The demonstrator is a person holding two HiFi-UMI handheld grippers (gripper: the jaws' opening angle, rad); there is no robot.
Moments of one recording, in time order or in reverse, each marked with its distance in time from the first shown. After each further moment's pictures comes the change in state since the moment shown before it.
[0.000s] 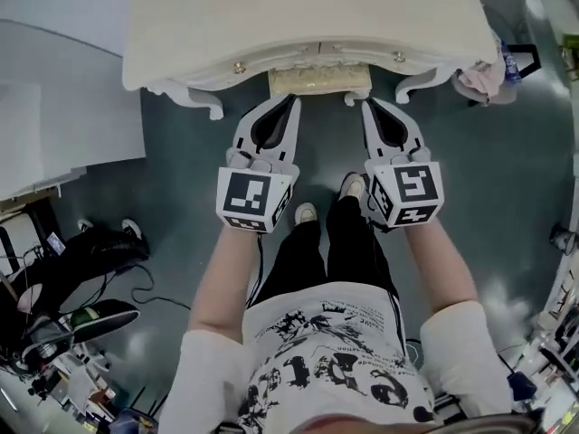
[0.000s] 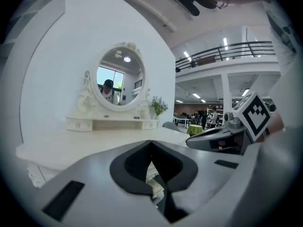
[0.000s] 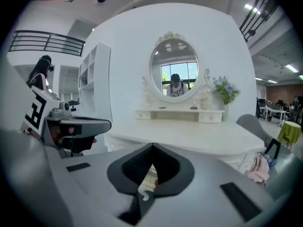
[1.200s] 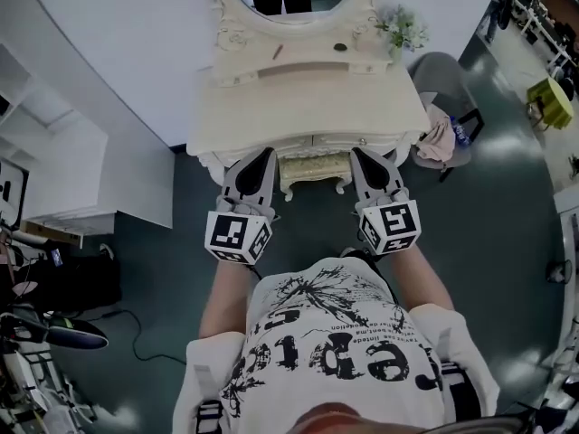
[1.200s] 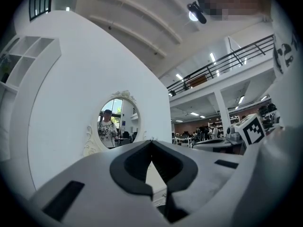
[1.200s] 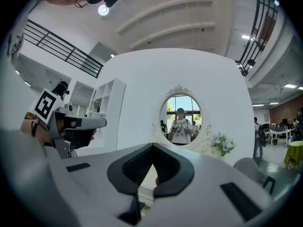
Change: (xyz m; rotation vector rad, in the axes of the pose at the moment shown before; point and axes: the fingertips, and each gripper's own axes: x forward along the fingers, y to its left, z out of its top) left arm -0.175 -0.061 0.249 0.099 -0.301 0.030; right arm -0.197 0.055 0.211 -0.109 -0.384 0.021
